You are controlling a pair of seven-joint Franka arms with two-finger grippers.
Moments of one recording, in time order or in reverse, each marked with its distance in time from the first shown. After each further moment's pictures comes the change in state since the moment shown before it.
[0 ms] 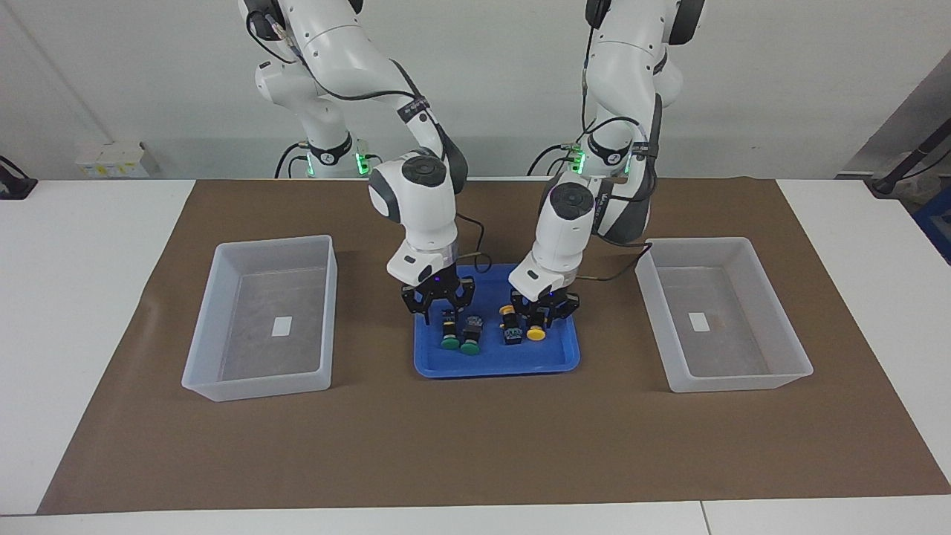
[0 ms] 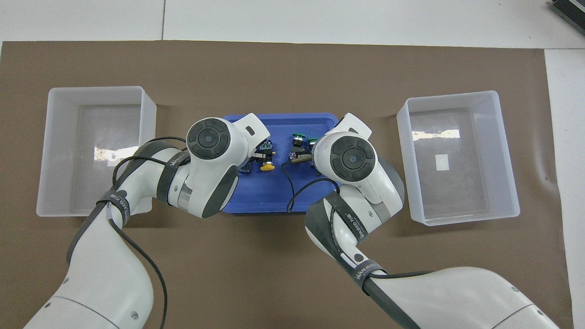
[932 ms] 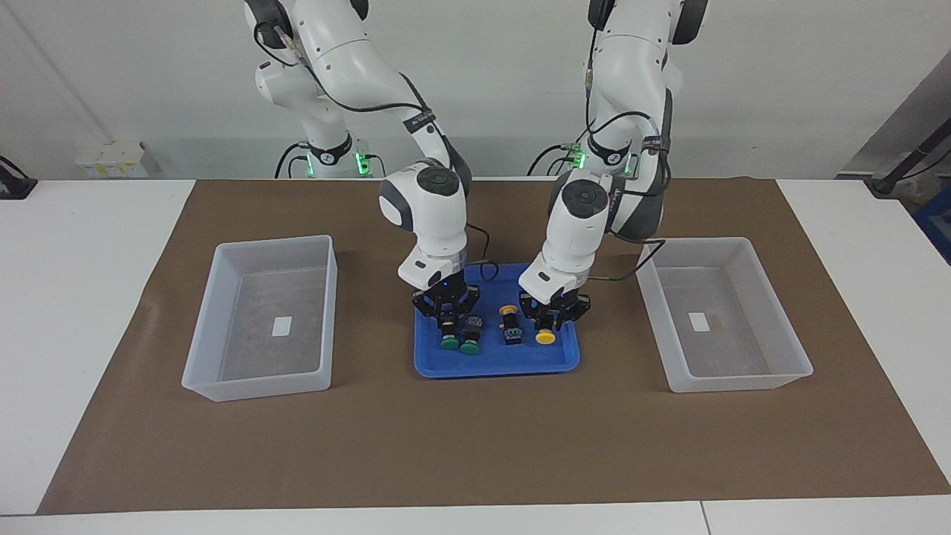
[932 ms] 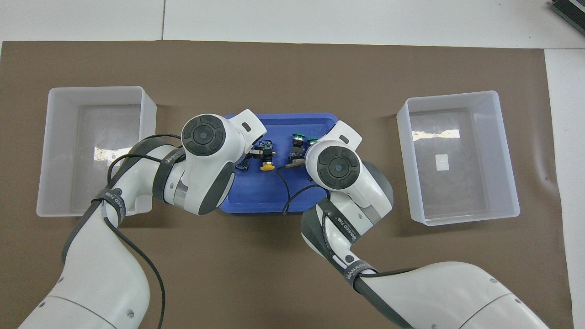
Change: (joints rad) left arm 0.032 -0.003 0.013 0.100 -0.014 -0.101 0.000; right arm 0.017 0.039 -0.001 -0.008 -0.064 0.048 0.119
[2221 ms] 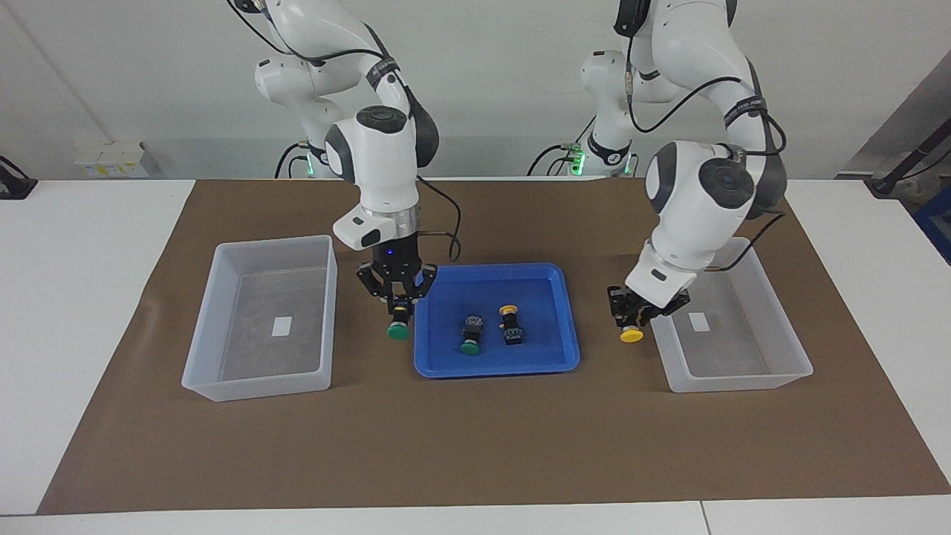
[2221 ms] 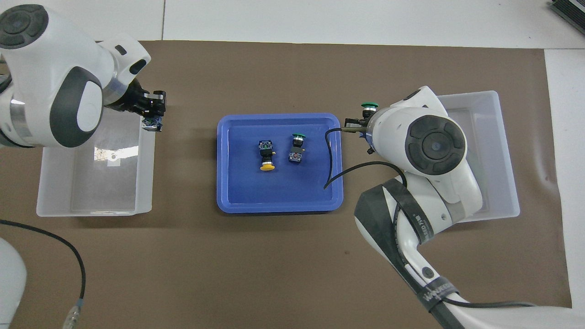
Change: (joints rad) left arm 0.401 -0.018 0.012 0.281 -0.037 -0.377 0.415; right arm -0.222 -0.252 -0.008 -0.019 -0.001 -0.158 -0.086
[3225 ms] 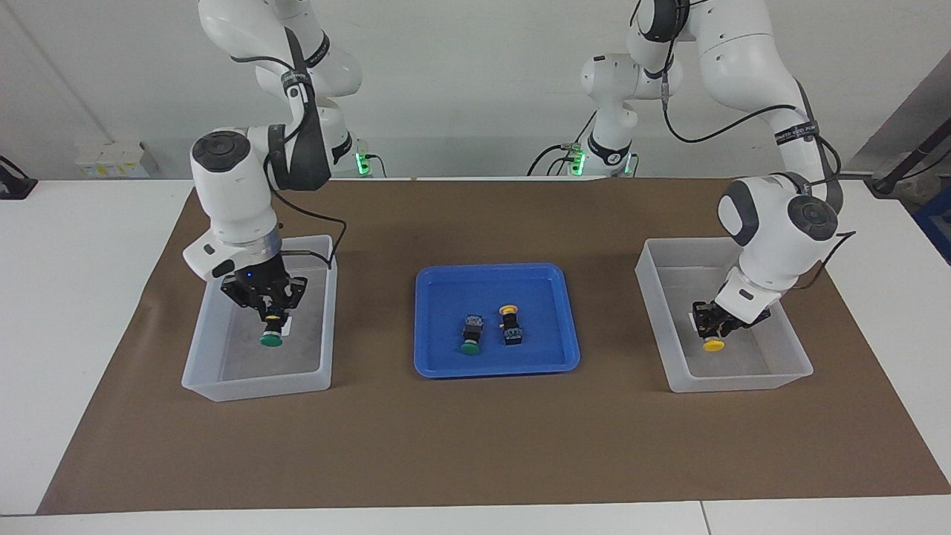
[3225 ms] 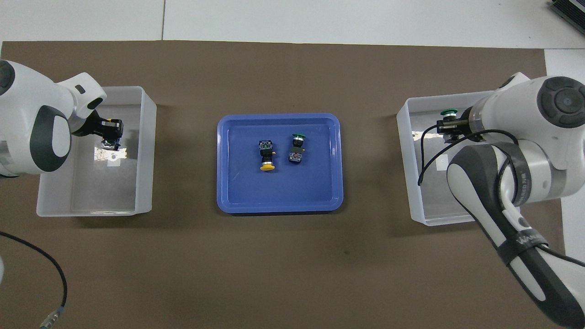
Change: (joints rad) left arm 0.065 -0.011 0.008 -0.309 0.063 0.305 0.043; right arm -0.248 0.011 -0.002 -0.005 0.097 -0.117 -0.427
